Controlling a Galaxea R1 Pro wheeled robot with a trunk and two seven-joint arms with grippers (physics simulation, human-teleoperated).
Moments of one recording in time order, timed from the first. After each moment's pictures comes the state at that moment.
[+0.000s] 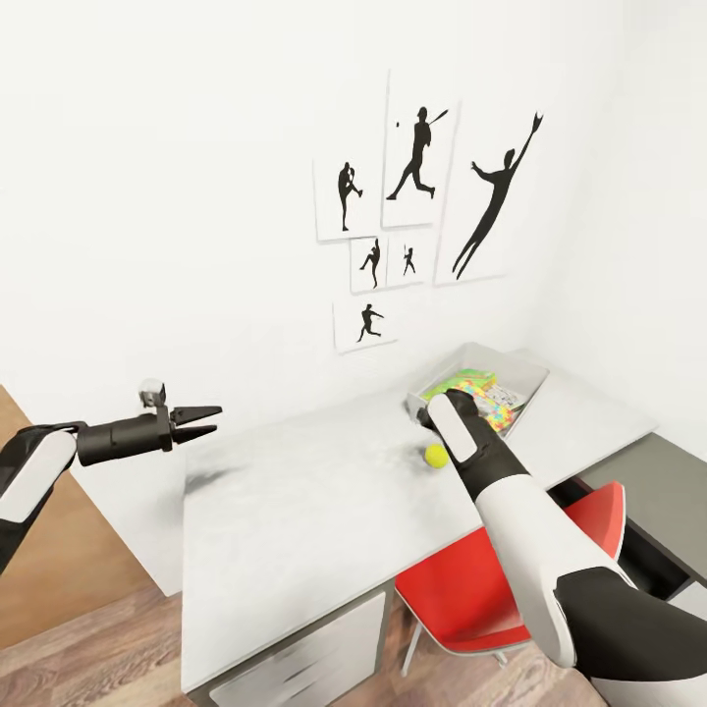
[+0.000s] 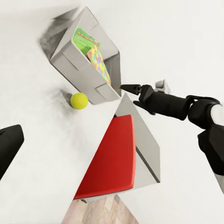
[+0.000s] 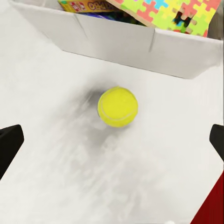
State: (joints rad) left arm -0.76 0.53 -0.10 -1.11 0.97 1.03 -0.78; right arm -1.04 0.12 0.14 -0.76 -0.70 0.62 -0.84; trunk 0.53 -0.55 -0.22
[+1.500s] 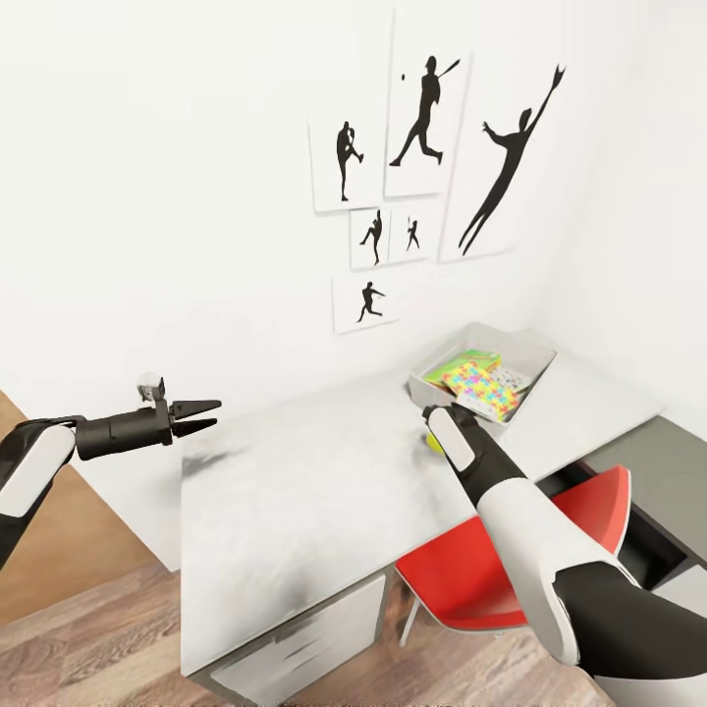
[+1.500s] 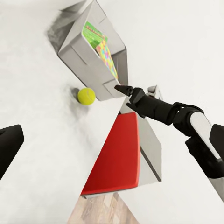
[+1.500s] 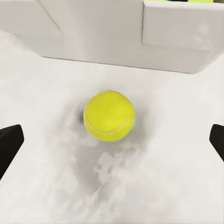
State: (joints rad) left arm -0.78 0.53 -0.10 -1.12 0.97 1.03 -0.79; right arm -1.04 0.11 0.15 -0.64 -0.65 0.36 -0.73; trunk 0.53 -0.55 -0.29
